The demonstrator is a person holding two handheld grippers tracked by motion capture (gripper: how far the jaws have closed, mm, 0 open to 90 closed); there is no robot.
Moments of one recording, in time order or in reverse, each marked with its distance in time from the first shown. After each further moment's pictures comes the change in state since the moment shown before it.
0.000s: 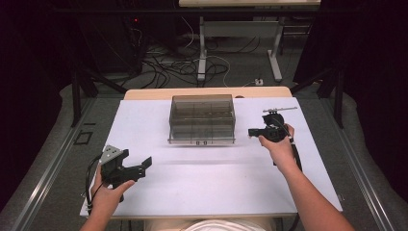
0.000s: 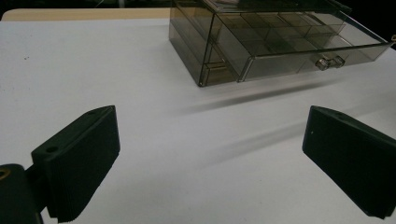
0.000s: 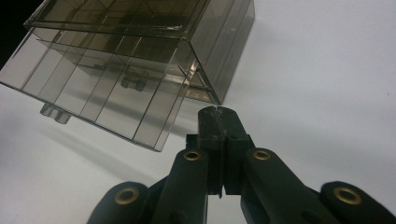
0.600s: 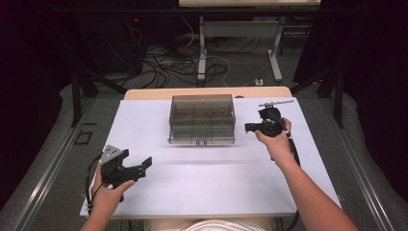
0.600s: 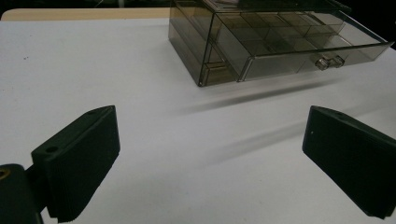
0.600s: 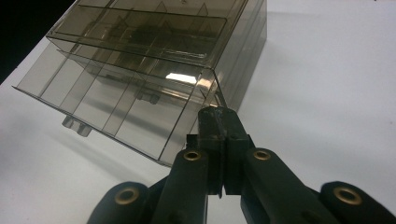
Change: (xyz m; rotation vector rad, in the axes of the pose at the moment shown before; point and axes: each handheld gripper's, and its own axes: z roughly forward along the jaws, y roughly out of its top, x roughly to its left) left arm 0.000 0.000 0.000 0.001 -0.003 -0.003; right arm 0.016 0.018 -0.004 -0.009 0.002 -0.052
